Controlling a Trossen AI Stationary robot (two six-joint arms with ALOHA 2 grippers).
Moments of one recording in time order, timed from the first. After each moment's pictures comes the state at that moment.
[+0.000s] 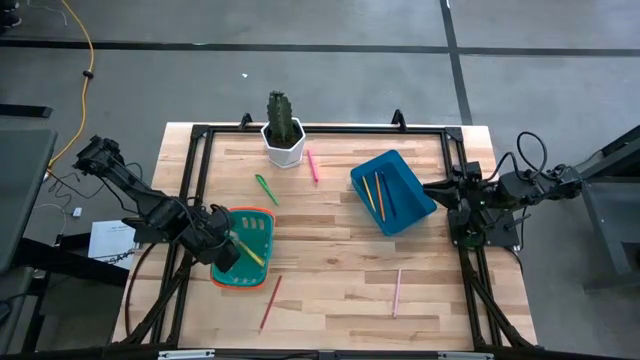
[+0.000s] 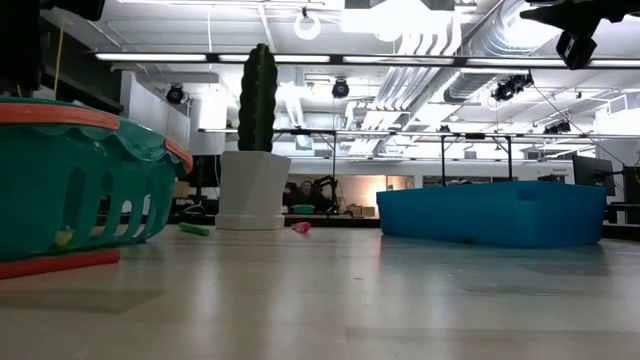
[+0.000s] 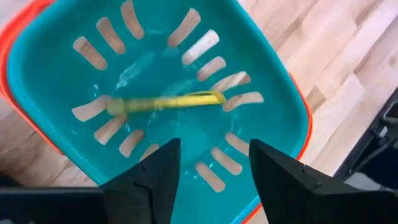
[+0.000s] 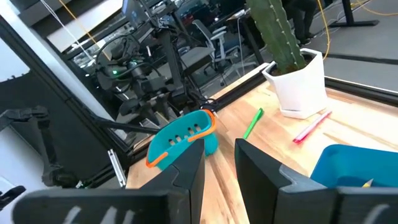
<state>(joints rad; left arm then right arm) -0.52 1.03 0.89 -1.07 -0.25 -1.39 0.35 0.21 0.53 -0.40 0.50 0.56</state>
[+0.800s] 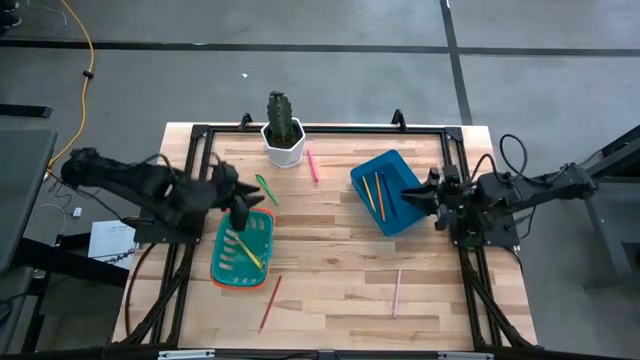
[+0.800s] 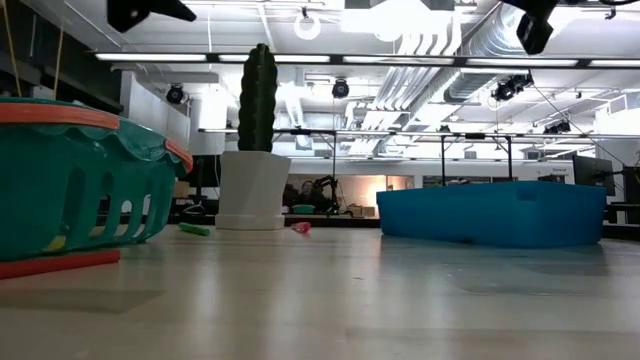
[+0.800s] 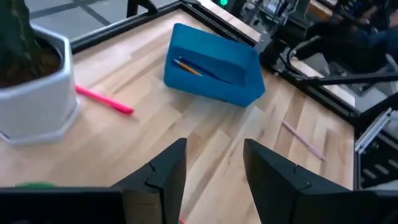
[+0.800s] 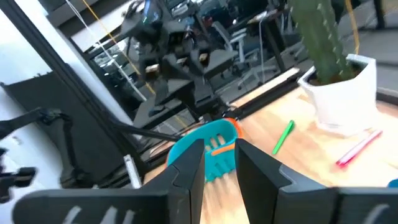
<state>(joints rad) -0.17 0.89 0.98 -0.71 -0.53 -0.73 0.25 0.51 0.53 -0.03 0.33 0.51</state>
